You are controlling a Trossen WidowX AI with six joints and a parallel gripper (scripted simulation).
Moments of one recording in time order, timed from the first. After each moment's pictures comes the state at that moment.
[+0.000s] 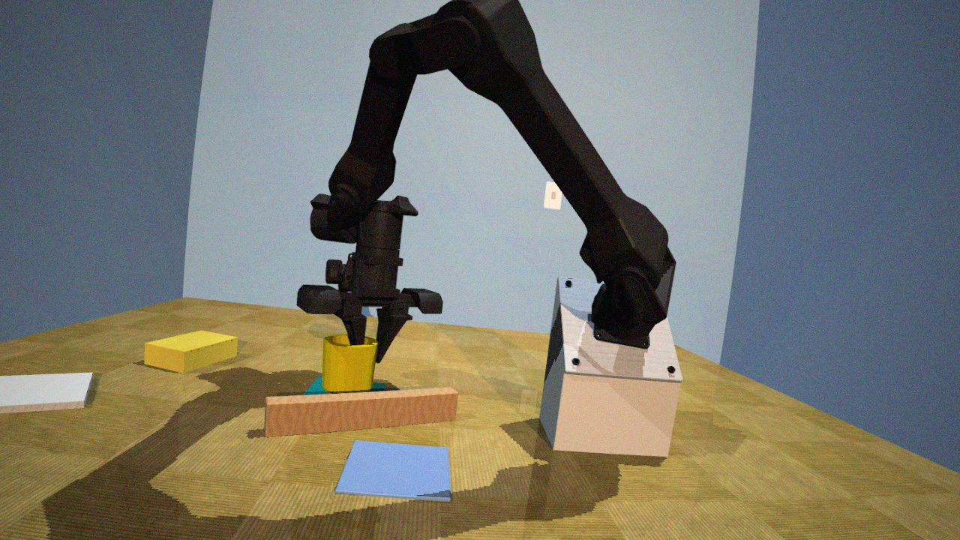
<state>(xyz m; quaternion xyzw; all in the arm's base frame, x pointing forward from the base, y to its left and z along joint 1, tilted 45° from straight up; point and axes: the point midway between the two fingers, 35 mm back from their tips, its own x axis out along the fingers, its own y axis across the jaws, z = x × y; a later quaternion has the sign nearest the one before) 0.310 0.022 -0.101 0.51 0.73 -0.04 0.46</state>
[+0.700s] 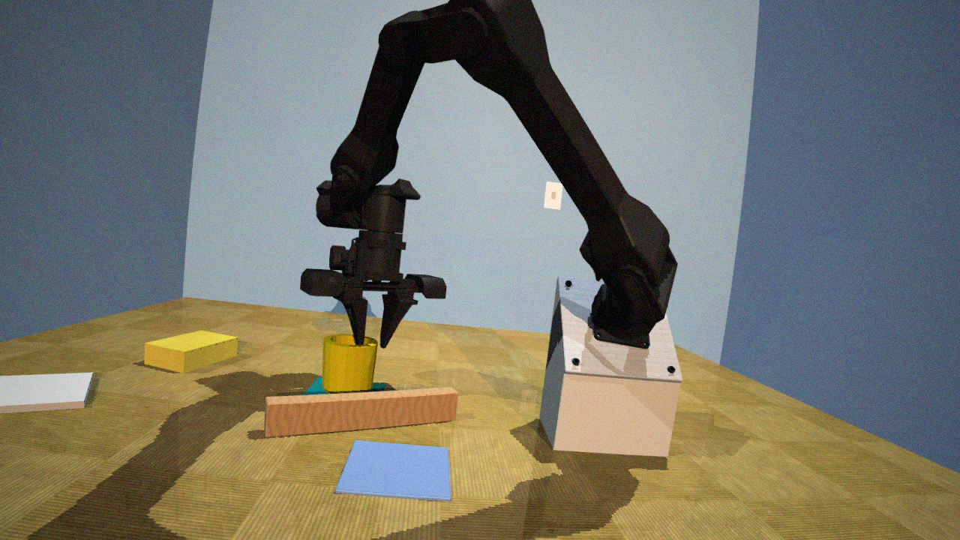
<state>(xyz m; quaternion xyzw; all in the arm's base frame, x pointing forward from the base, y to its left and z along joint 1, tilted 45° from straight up) 0.309 0.007 -0.087 0.51 0.73 -0.05 0.45</state>
